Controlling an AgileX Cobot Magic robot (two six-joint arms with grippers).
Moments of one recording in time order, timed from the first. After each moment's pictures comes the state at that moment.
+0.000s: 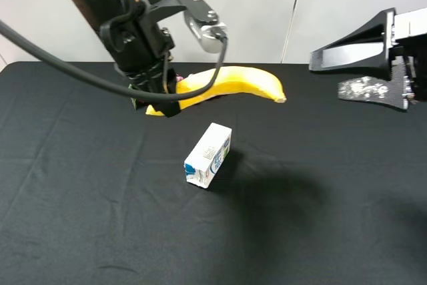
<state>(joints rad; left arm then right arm) -0.68 1.68 -1.32 -0.17 0.90 0.60 -0.04 1.03 -0.65 1.19 0.96 -0.79</state>
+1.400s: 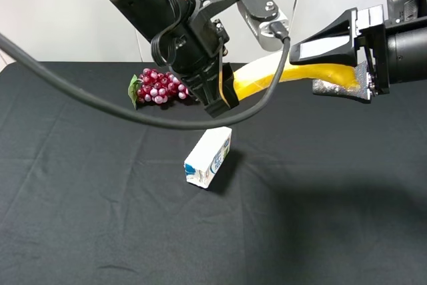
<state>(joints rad) -0.81 1.69 -1.33 -0.25 0.67 0.66 -0.04 1.27 -0.73 1.28 1.00 -0.92</state>
